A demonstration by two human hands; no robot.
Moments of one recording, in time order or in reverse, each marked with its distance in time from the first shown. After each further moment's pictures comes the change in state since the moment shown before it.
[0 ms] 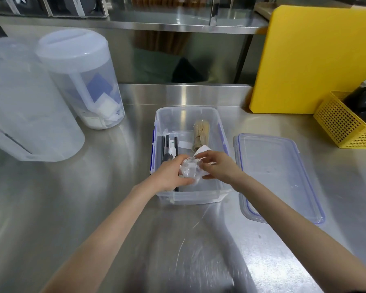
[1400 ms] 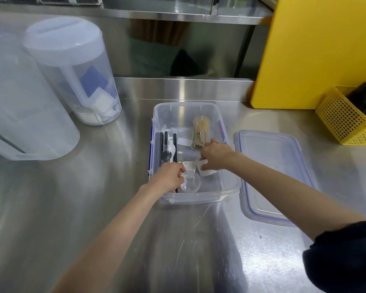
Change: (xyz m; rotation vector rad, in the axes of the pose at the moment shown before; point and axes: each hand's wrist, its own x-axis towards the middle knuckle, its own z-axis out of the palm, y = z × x) left_hand 0.023 -0.018 0.013 0.158 -0.010 -0.134; right_hand 0.063 -0.002 -0.008 -1.252 -0.190 -0.186
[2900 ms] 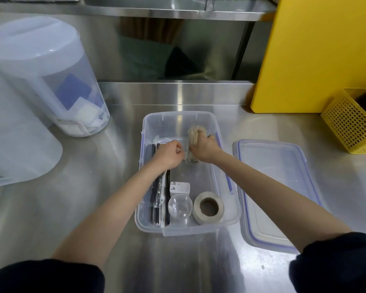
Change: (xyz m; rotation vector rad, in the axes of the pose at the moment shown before) left_hand 0.091 0.027 -0.044 -0.111 0.151 -0.069; right_hand 0.064 0.014 -0.021 0.706 0.098 0.324
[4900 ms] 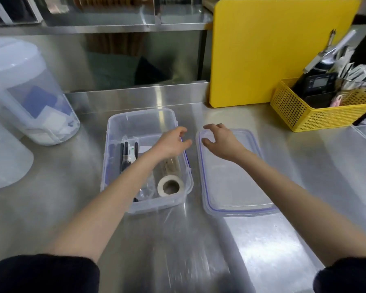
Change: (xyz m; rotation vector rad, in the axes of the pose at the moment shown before) left_hand -0.060 0.101 0.034 -0.028 -0.091 0.222; right_hand -0.106 0.109 -0.061 0.009 0.306 -0.108
